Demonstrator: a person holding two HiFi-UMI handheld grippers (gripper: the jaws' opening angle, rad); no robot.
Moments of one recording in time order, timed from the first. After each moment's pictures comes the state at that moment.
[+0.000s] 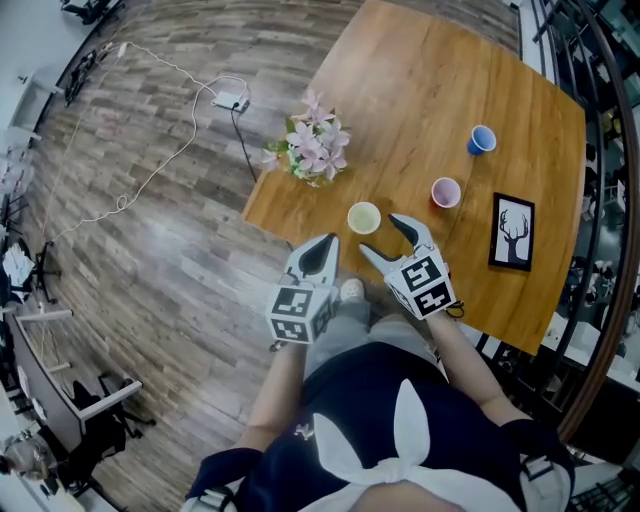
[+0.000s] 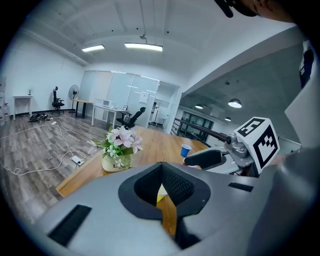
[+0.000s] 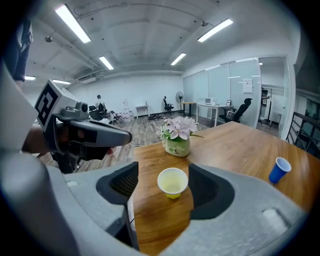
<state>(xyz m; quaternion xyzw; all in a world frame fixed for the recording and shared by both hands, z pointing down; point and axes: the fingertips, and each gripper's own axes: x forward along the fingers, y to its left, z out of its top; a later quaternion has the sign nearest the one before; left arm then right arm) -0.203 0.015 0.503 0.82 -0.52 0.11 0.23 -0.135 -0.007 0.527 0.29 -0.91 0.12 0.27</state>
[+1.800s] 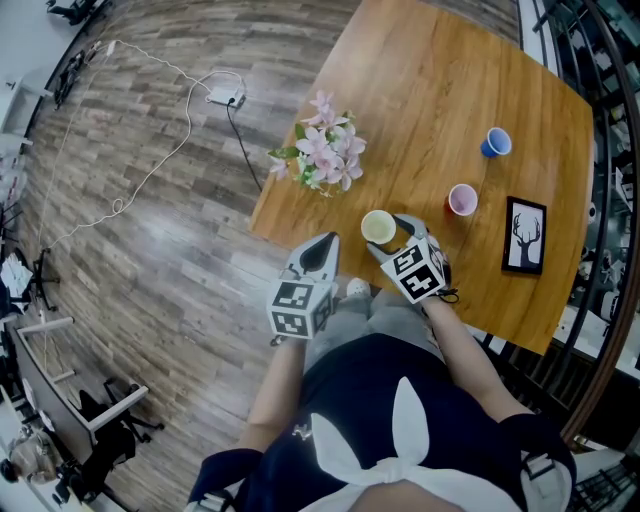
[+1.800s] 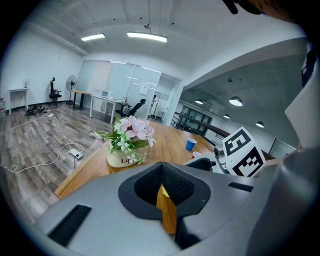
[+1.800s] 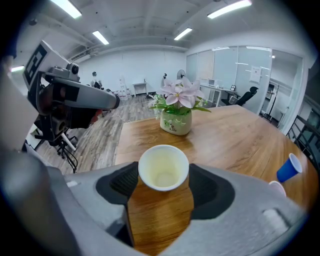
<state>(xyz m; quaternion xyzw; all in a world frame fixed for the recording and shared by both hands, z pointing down) -0.242 -0.021 0.544 0.82 -0.49 0.13 0.27 -0.160 -0.043 0.620 0.28 -0.86 0.13 0.40</state>
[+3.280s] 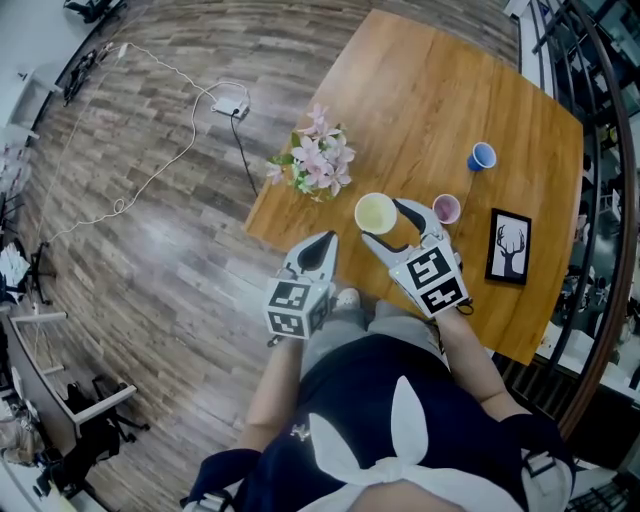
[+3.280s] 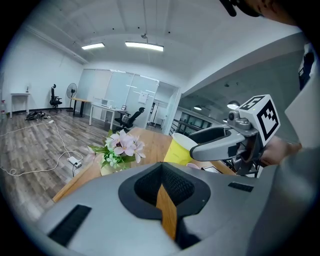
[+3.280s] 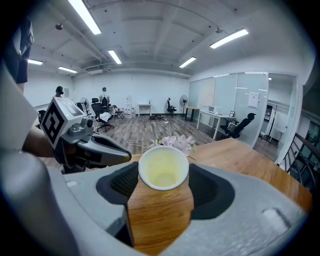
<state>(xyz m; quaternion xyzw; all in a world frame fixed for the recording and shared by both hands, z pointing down) -0.214 -0.018 0.495 0.82 -0.51 0.10 0.24 -0.148 -0.053 0.460 0.28 -0.91 0.06 0.29</state>
